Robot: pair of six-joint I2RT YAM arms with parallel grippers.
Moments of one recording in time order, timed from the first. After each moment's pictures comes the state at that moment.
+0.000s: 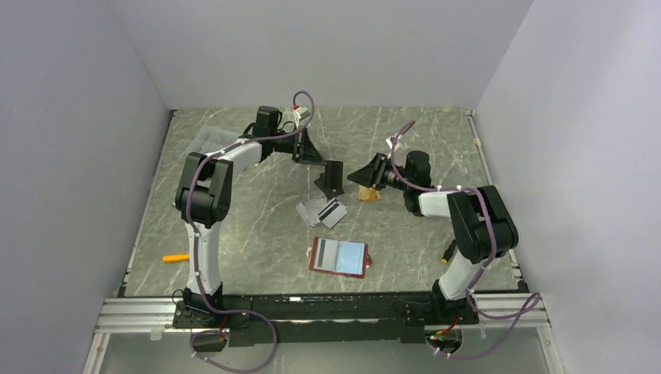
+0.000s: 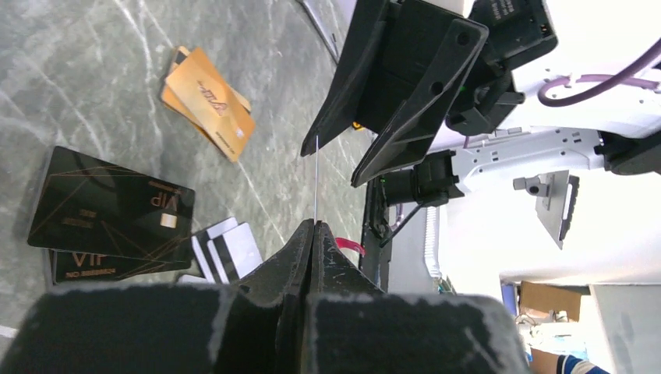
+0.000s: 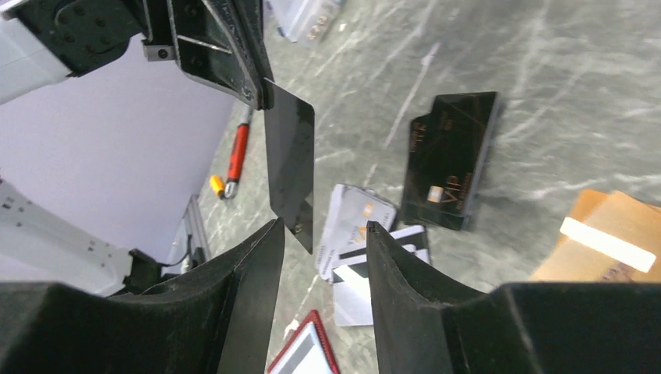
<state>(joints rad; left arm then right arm) -0.29 2.16 1.54 0.02 1.25 -0.50 0.23 1.71 0.70 0.74 -0.77 0.72</state>
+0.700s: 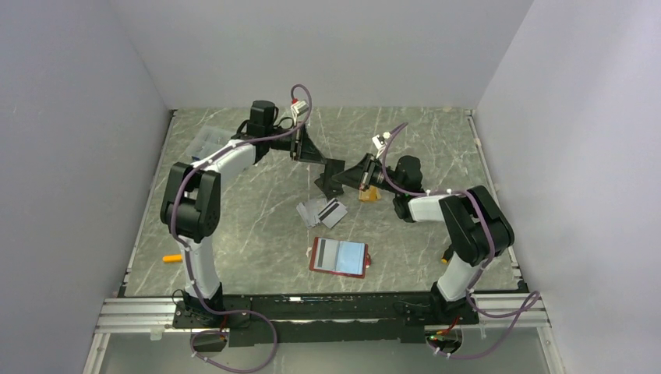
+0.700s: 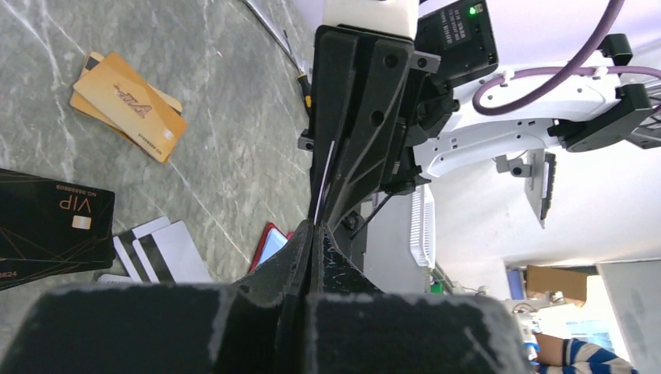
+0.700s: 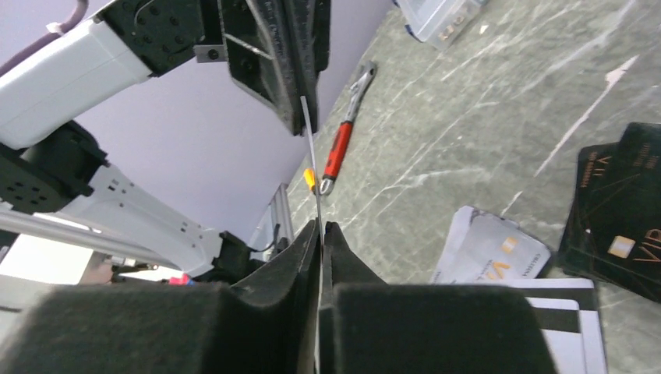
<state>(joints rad) -0.31 1.96 1.44 0.05 1.29 -0.56 0.36 1.72 0.68 1.07 -0.82 1.00</state>
